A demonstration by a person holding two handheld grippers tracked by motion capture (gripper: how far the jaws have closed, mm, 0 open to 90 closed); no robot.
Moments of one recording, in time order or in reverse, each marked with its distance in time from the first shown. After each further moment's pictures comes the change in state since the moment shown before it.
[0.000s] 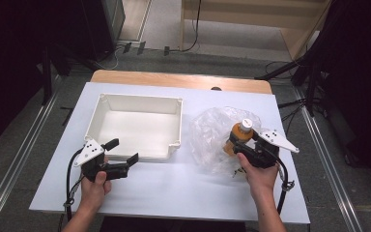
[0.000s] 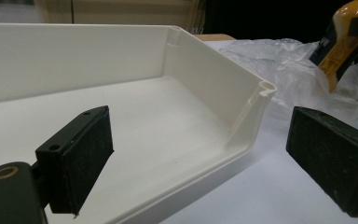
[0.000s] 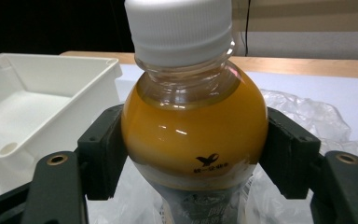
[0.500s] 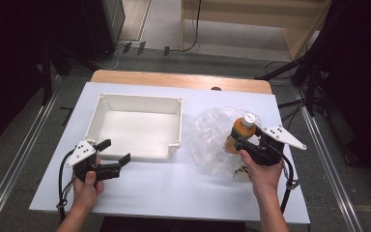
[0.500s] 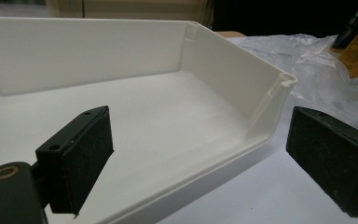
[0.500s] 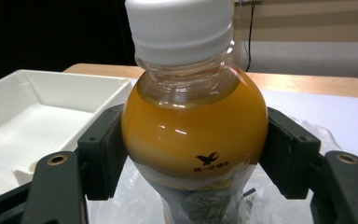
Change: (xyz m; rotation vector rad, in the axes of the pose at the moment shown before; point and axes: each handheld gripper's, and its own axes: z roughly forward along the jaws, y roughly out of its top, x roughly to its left) left arm 0.016 -0.005 -0.012 -0.006 0.020 0.003; right arm 0.010 0.025 -0.014 -0.021 0.022 -0.006
